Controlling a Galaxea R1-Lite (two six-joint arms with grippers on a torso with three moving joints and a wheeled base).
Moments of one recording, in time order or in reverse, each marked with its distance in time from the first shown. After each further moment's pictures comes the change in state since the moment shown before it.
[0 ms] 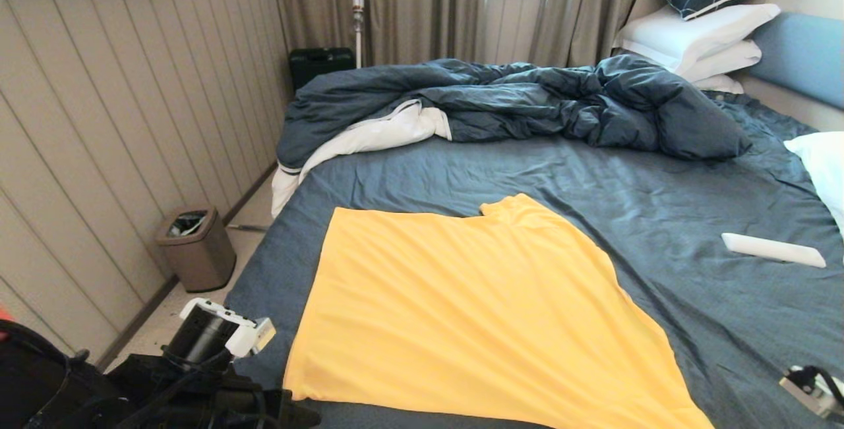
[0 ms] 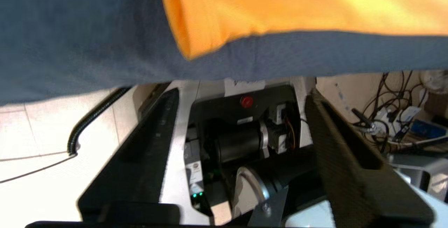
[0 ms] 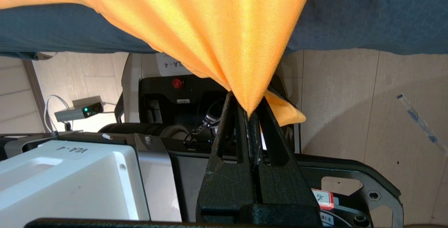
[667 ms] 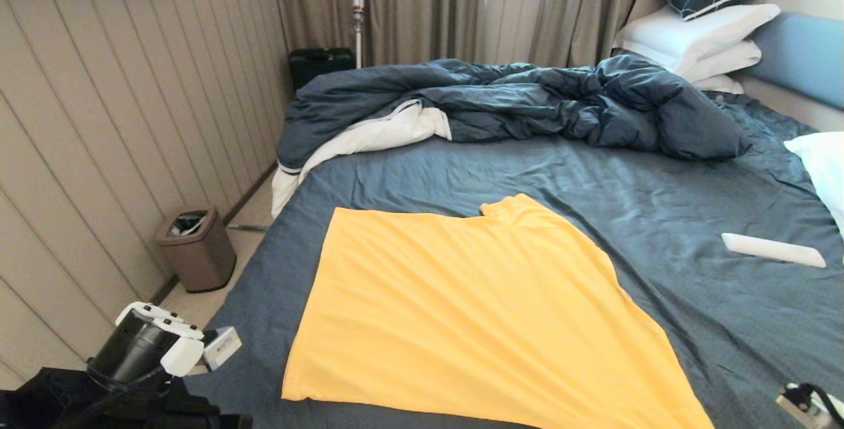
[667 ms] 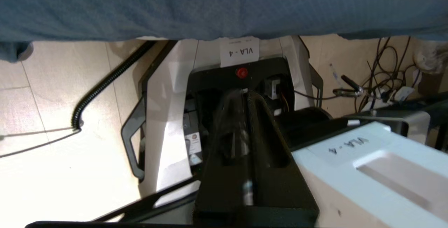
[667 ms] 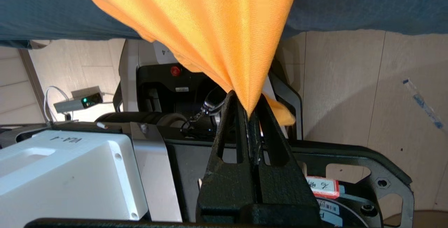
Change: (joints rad) left arm -0.017 -0.284 -0.007 0.308 -0.012 0.004; right arm 0.000 0.005 0.048 0.000 -0.003 -0.006
